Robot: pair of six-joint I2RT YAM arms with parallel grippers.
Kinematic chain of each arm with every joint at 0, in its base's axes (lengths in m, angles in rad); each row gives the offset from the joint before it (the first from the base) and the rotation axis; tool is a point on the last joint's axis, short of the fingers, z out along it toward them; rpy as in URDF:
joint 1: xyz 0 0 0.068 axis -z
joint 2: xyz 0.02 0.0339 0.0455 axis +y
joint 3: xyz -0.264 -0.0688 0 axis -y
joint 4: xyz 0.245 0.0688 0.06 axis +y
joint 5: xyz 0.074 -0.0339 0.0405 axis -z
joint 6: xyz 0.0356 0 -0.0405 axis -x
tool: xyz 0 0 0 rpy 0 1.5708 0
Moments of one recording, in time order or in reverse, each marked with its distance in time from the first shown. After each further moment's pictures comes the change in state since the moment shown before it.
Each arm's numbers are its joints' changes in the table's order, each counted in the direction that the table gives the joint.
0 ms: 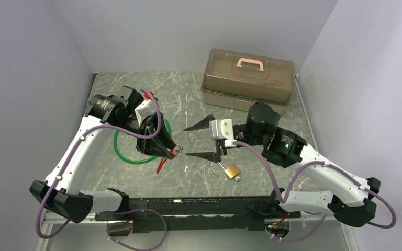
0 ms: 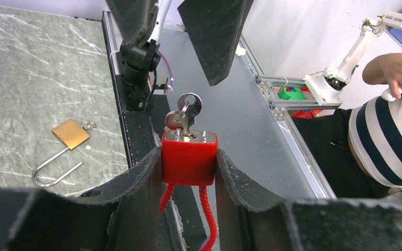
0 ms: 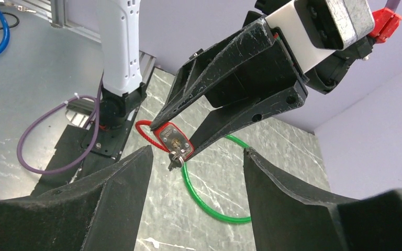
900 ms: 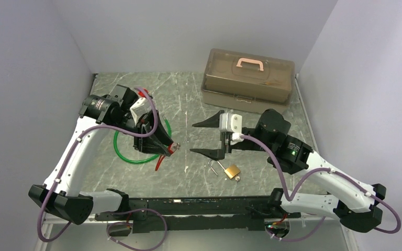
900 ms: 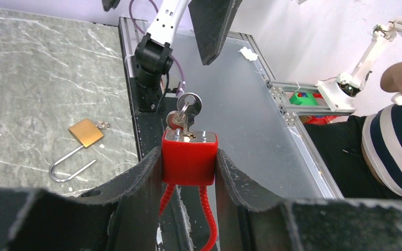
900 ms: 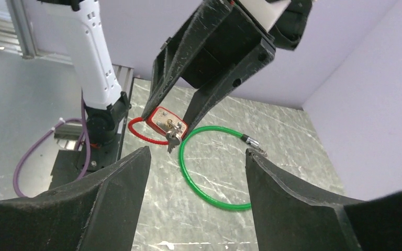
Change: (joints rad) left arm -0.048 -0.017 0.000 0.001 0.002 -0.008; right arm -0.003 -0.093 -0.106 -0.098 0.148 -0.144
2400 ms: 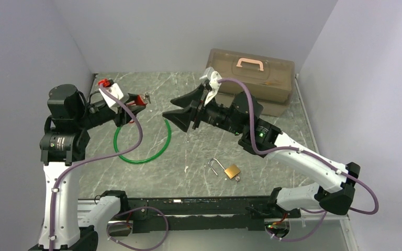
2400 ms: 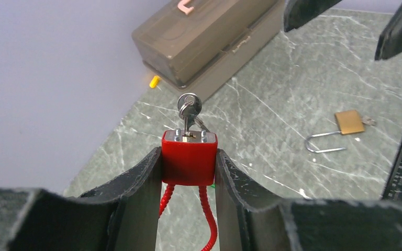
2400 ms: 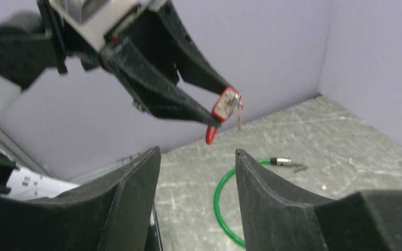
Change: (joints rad) left arm -0.335 -0.329 -0.060 -0.805 -0.607 0.476; right arm 0.000 0.283 0.170 -0.239 0.288 -0.538
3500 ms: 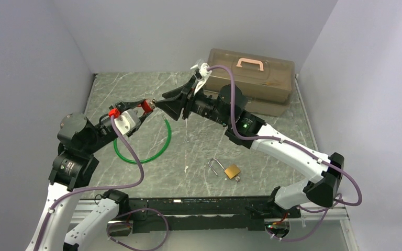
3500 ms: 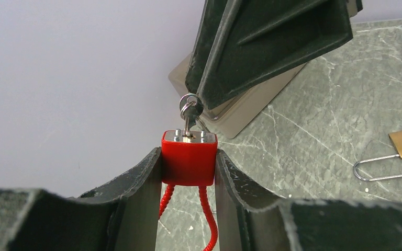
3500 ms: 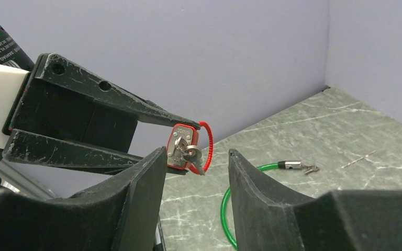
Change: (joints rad) left arm 0.312 -0.227 -0.314 -0.386 -0.356 -0.027; right arm 0.058 0.151 0.059 -0.120 -0.005 -0.129
